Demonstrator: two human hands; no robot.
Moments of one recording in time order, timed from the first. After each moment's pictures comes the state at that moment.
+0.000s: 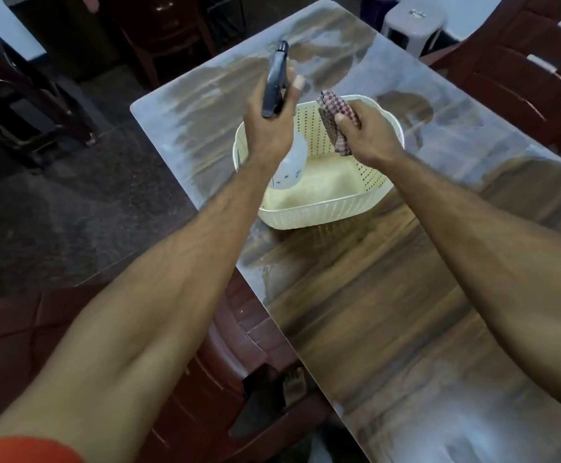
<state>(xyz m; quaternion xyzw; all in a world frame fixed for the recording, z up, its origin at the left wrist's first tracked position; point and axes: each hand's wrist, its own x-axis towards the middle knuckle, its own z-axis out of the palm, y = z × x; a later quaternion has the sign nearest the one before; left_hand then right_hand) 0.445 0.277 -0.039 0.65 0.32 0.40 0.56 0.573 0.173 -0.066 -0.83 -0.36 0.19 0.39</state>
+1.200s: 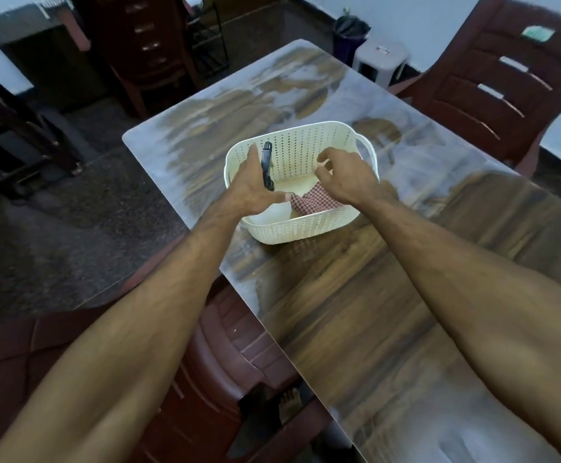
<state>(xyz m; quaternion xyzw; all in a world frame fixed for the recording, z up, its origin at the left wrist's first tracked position) 0.399 0.280 -0.055 0.85 0.35 0.02 0.39 0.549 0.149 -0.067 -0.89 -0.39 0.10 0.22</state>
